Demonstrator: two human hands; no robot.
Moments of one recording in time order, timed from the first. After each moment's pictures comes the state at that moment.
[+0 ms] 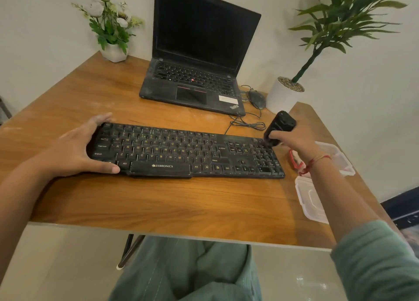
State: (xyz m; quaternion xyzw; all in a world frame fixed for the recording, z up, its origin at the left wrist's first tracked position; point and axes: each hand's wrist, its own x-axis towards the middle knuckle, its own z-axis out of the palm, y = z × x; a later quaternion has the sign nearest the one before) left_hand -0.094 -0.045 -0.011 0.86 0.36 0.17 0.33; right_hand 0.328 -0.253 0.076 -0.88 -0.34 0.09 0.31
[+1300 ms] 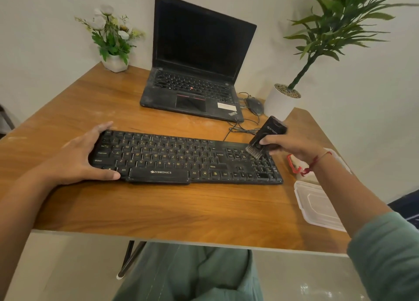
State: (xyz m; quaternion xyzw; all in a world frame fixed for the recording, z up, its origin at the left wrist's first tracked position) left_hand -0.095 -0.040 -0.016 0.86 0.35 0.16 0.32; right_hand 0.334 -0.248 0.082 -0.81 -0.39 0.30 0.31
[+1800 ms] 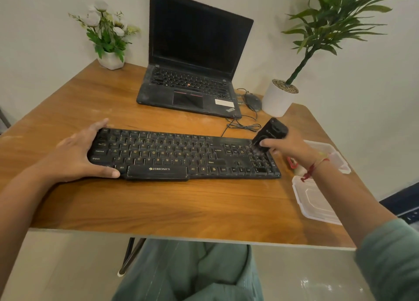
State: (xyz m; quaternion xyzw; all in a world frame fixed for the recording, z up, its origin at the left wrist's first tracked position) left_hand -0.094 -0.034 -0.023 0.87 0.37 0.15 0.29; right_hand 0.329 -0.263 0.069 -0.82 -0.41 0.21 0.32
